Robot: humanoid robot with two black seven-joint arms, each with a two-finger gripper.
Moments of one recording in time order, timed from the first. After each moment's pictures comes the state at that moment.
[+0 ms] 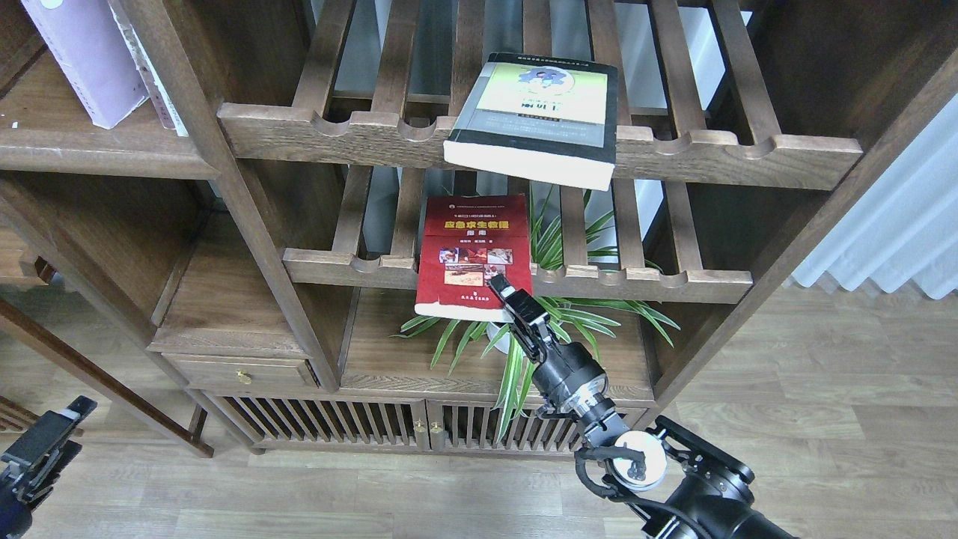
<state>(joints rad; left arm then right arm) 0.28 0.37 -1.66 -1.01 -0.08 -0.49 0.44 0.25 0.02 0.73 0.86 0.22 0.58 0.17</state>
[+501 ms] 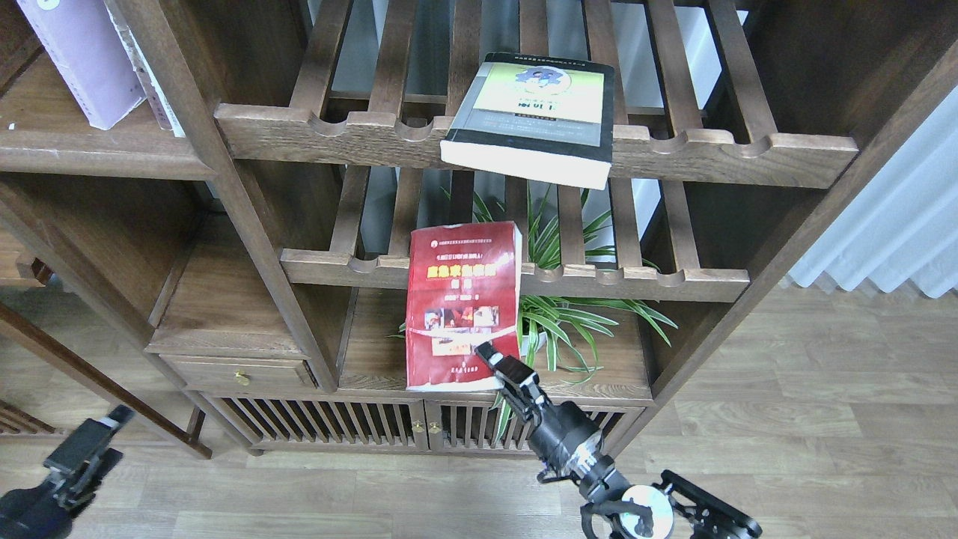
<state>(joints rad) 0.25 0.38 -1.29 -1.01 -0.35 -0.49 0.42 0.06 0.01 0.72 0.89 0.19 0.58 0.03</state>
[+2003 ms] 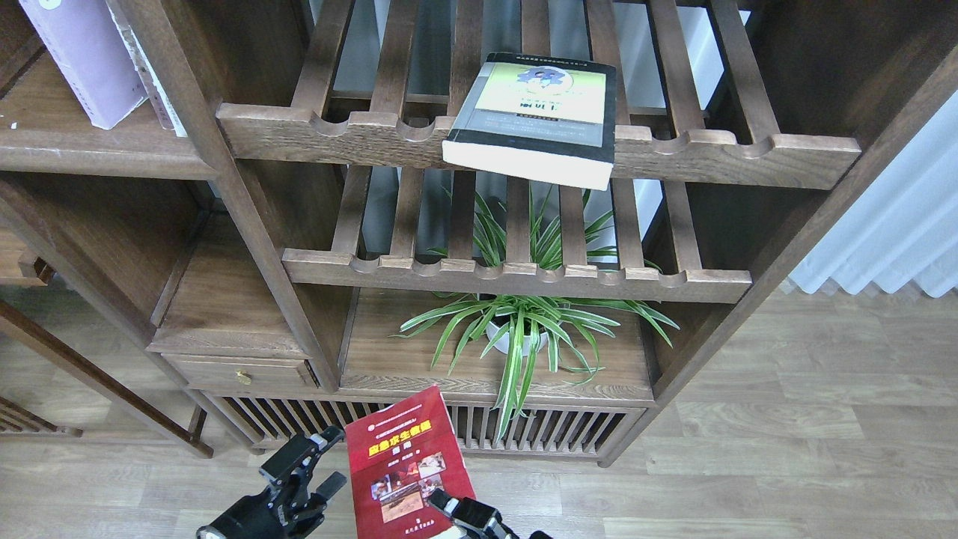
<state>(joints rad) 0.08 0.19 -0.83 -0.98 -0.57 -0.49 0.35 -0.12 0.01 0.60 0.96 0.16 0.58 -0.08</state>
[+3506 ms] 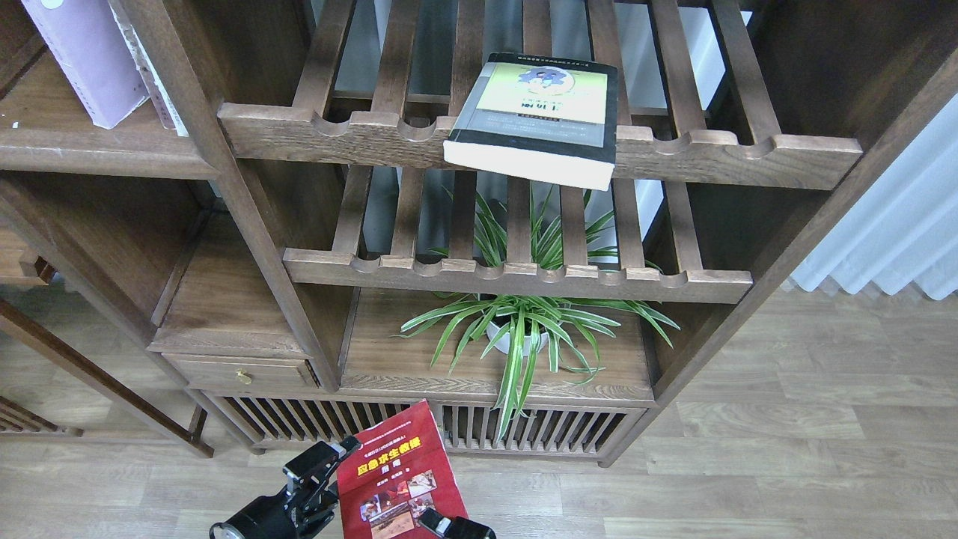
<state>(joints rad) 0.02 0.16 -0.79 -0.87 -0.52 -0.49 0.36 -0.16 0.01 0.59 0.98 0.16 0.58 -0.10</state>
